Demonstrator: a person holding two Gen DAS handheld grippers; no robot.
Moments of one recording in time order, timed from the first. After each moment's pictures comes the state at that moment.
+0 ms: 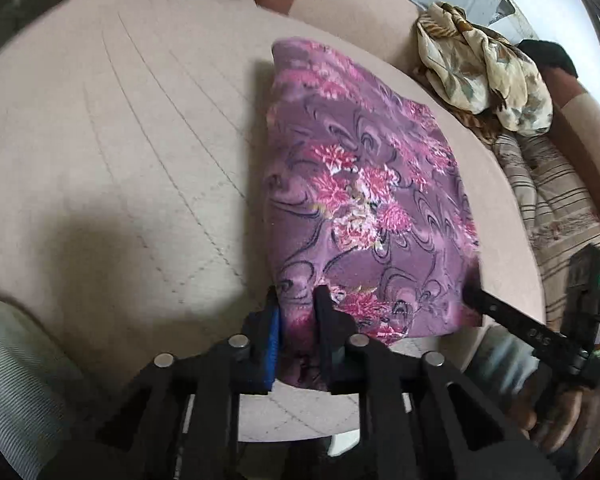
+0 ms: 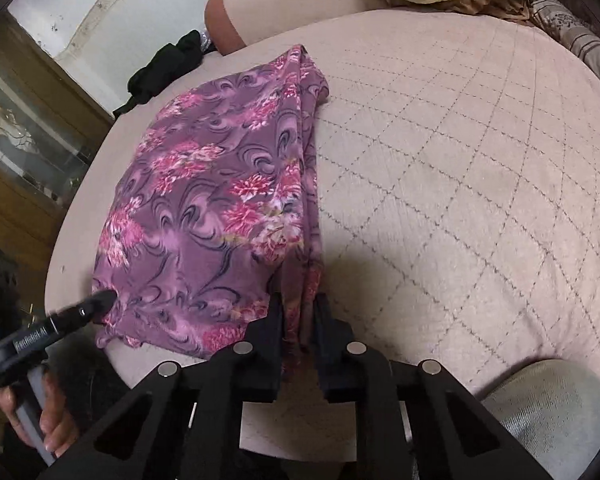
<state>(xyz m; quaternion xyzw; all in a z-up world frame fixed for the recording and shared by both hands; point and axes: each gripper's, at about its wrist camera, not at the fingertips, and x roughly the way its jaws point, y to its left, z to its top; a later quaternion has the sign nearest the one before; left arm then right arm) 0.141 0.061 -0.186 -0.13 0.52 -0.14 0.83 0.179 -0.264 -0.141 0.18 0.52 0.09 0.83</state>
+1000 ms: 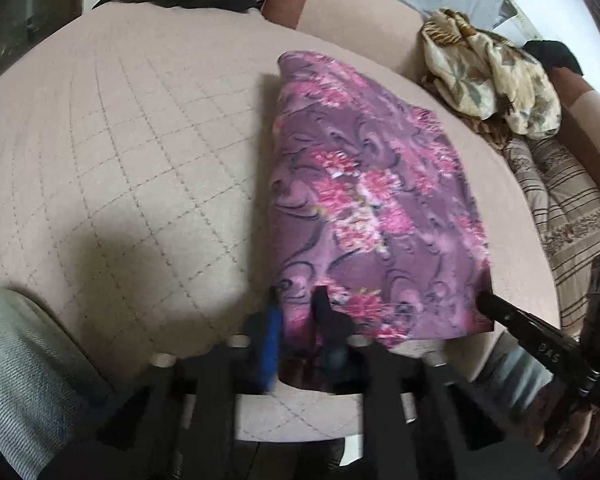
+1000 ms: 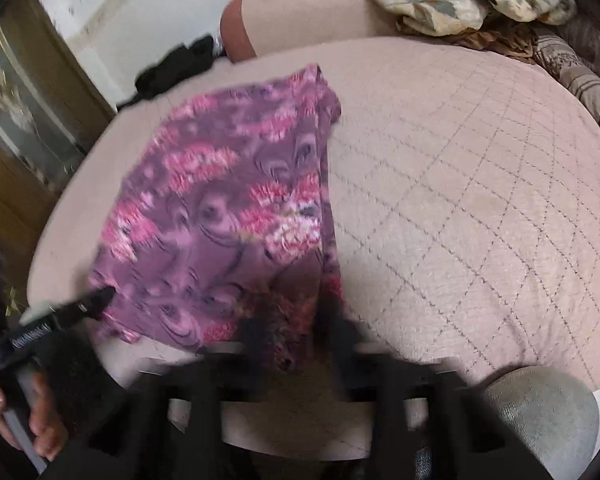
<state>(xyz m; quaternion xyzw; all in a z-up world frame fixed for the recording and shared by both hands) 0.134 0.059 -0.181 -0.12 0.50 -0.12 0.85 0.167 -0.250 -0.130 0.12 0.50 0.08 0.85</state>
